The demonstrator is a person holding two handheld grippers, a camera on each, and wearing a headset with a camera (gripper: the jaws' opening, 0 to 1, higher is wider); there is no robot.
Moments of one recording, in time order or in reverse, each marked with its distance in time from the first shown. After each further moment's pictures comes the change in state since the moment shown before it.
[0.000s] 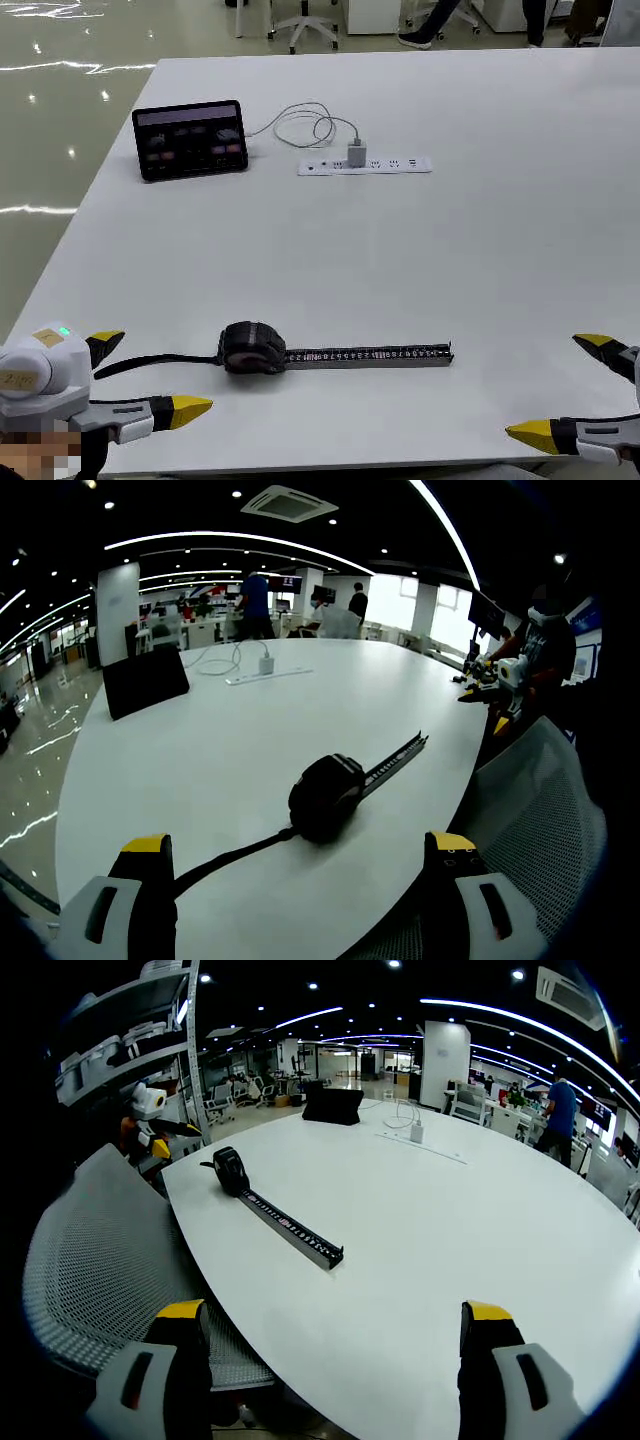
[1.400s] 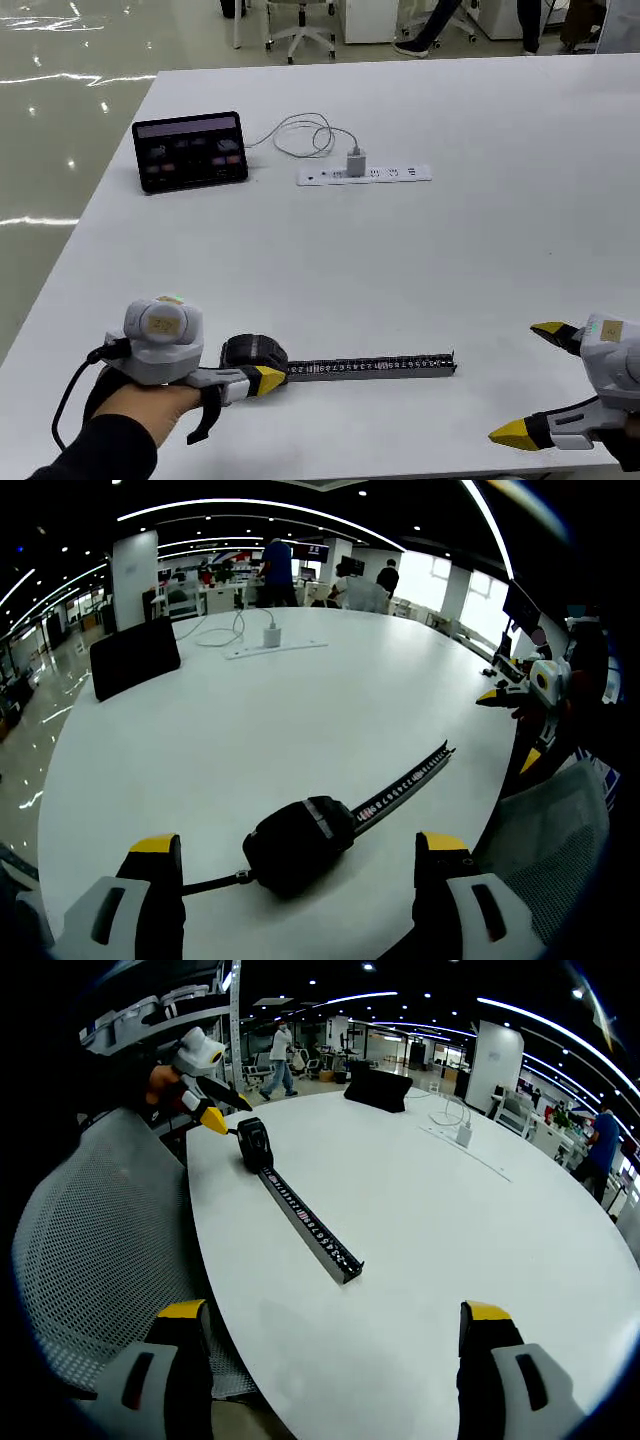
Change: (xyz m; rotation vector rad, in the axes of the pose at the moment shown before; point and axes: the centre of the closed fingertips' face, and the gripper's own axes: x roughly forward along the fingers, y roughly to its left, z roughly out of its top) left arm 0.082 -0.029 0.021 -0.079 0.147 0.102; right arm 0.043 0.001 0.011 -0.184 0.099 0.136
